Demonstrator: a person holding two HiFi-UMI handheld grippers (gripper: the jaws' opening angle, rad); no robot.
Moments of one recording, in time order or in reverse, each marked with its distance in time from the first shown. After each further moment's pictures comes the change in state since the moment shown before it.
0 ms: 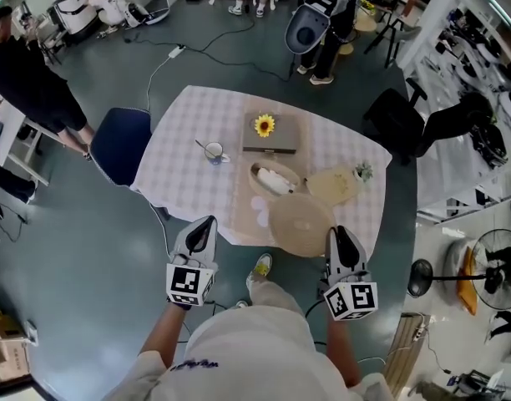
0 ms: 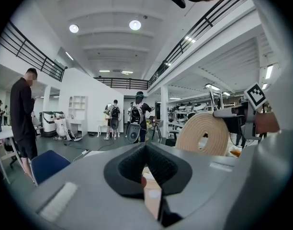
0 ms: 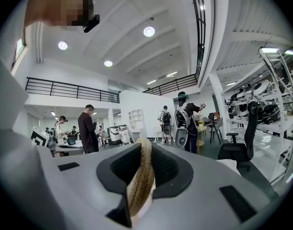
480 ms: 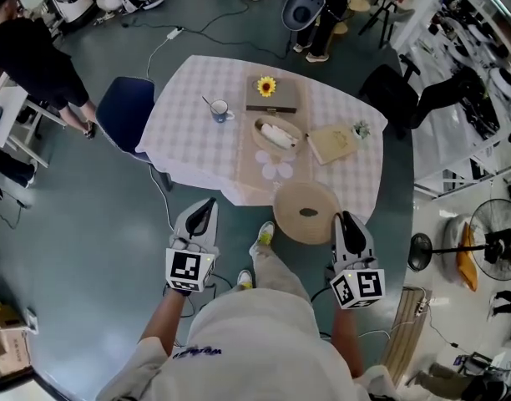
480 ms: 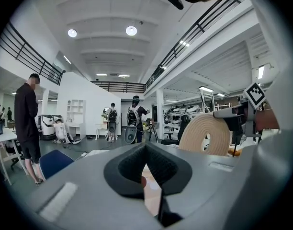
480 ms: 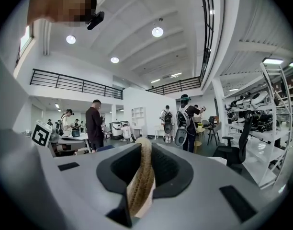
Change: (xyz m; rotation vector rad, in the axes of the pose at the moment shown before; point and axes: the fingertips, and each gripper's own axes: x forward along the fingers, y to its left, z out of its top) left arm -0.124 -0.043 -0.019 0.023 -0.043 -0.029; right arm -0.129 0.060 -0.021 -0.081 0.026 0.003
